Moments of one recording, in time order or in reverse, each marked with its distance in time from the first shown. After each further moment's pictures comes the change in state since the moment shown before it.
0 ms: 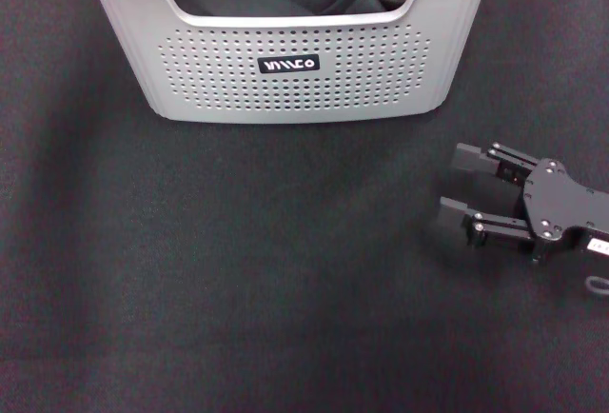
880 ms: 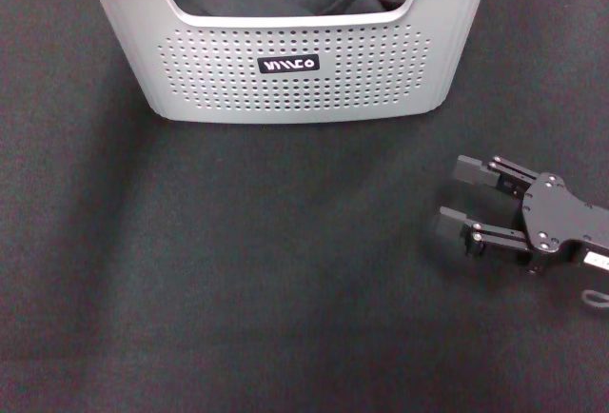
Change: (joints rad) left arm 0.002 -0.017 0.364 0.192 0.642 -0.424 -0.458; right arm 0.000 0.002 -0.001 0.079 0.019 0.001 -0.051
